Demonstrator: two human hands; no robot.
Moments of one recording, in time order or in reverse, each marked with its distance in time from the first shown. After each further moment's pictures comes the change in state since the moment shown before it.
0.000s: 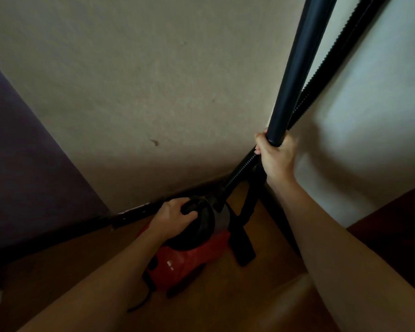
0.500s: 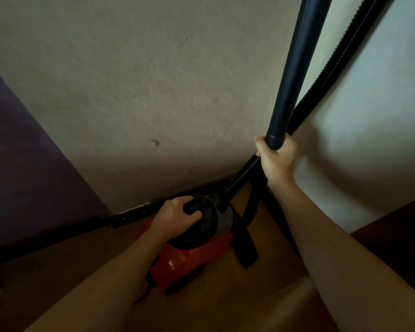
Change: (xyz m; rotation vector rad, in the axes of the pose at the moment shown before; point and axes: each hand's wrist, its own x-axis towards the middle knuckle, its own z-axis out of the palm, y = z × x) left_hand 0.013 -0.004 0.009 0.036 0.056 -0.008; right_hand 0.008 0.022 0.002 -0.087 -0.010 -0.021
